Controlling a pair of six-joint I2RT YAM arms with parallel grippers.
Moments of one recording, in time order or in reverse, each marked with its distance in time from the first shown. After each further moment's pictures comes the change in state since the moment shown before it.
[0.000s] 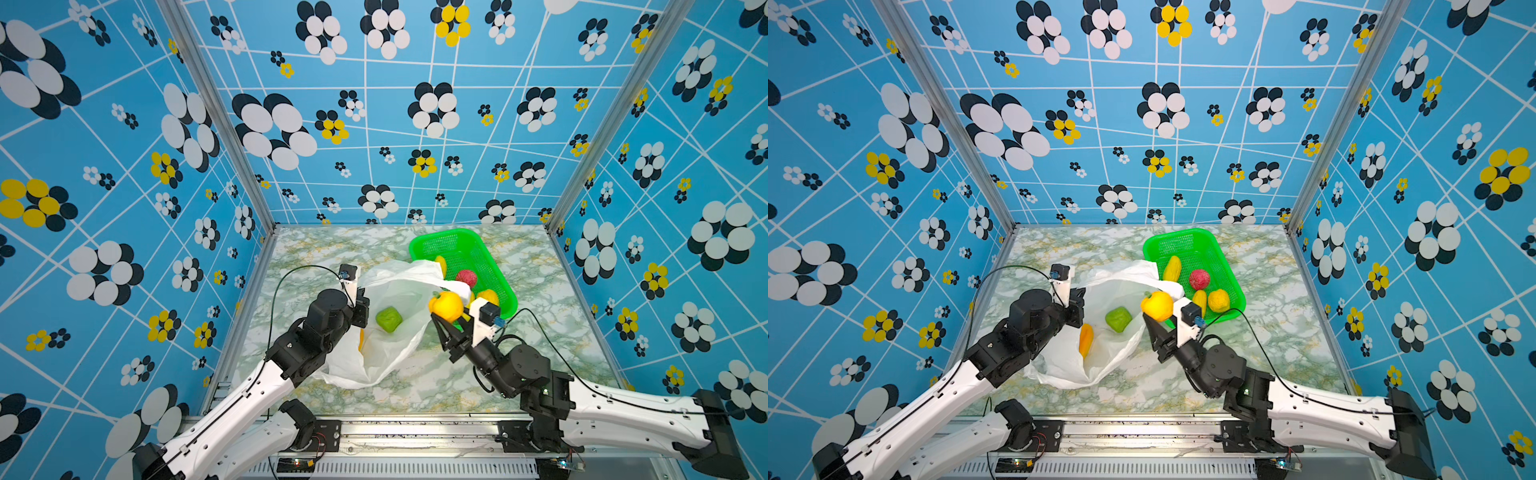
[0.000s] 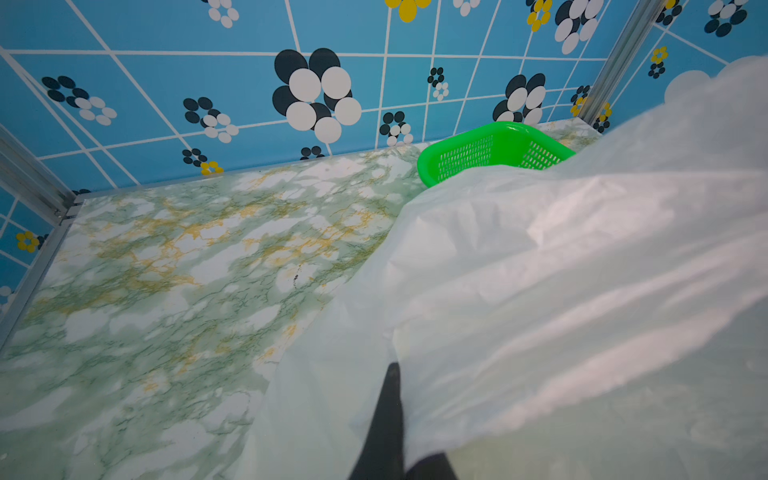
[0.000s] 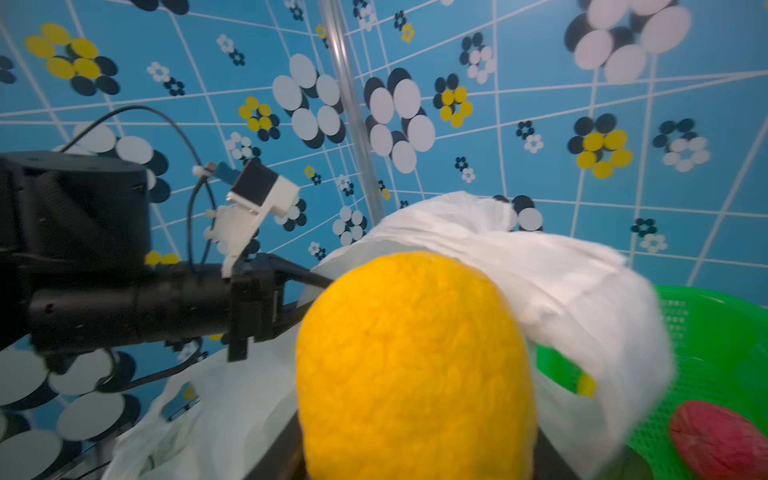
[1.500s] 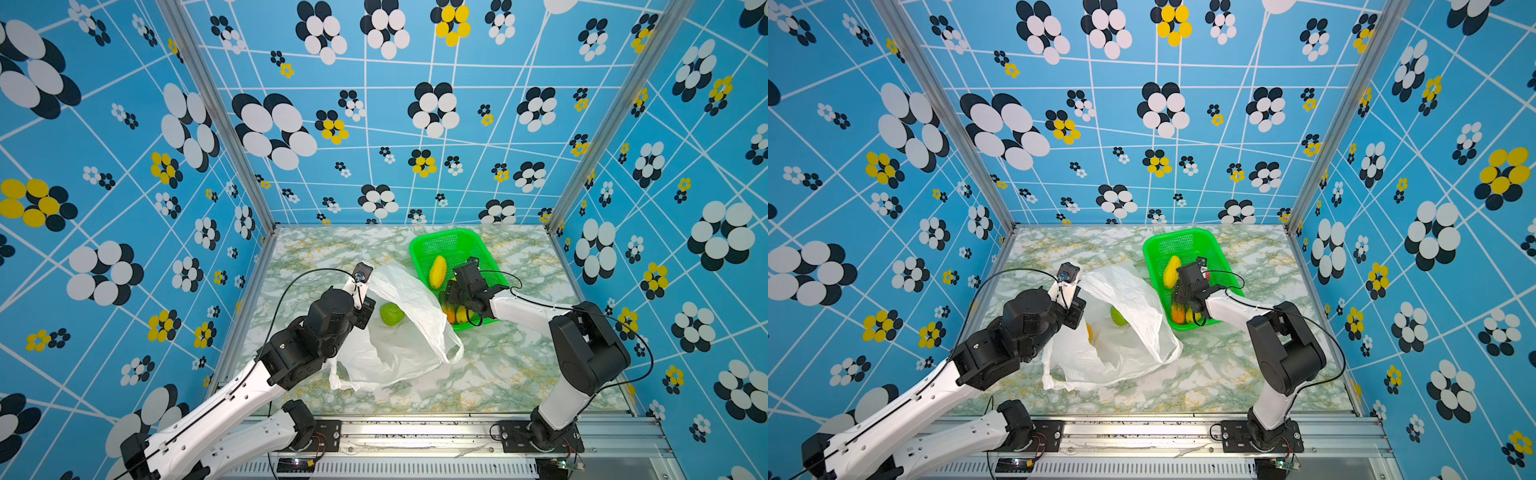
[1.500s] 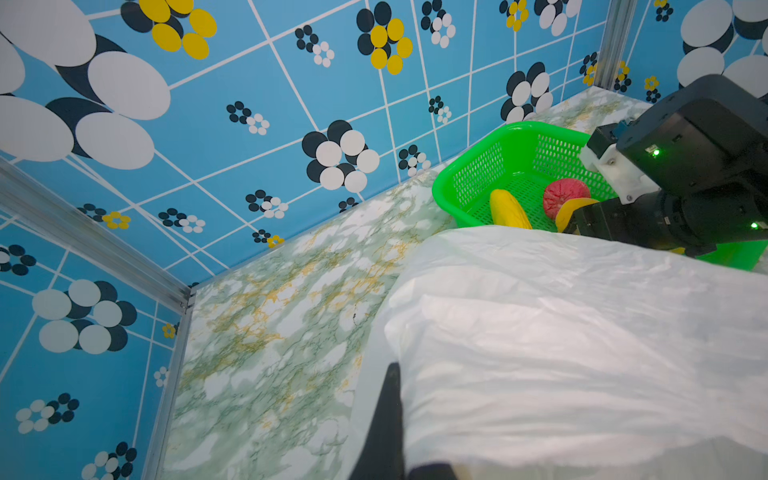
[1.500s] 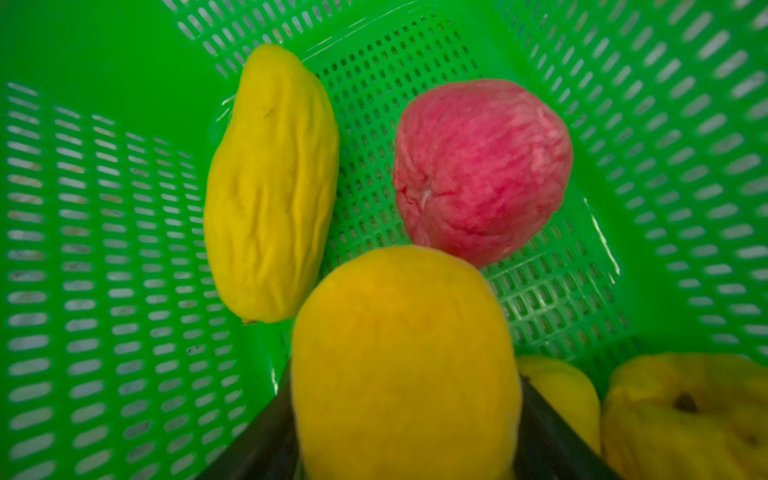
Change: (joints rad) left arm -0.187 0.010 0.169 -0.152 -0.242 0.273; right arm -0.720 0.945 0.468 -0.557 -0.389 0.459
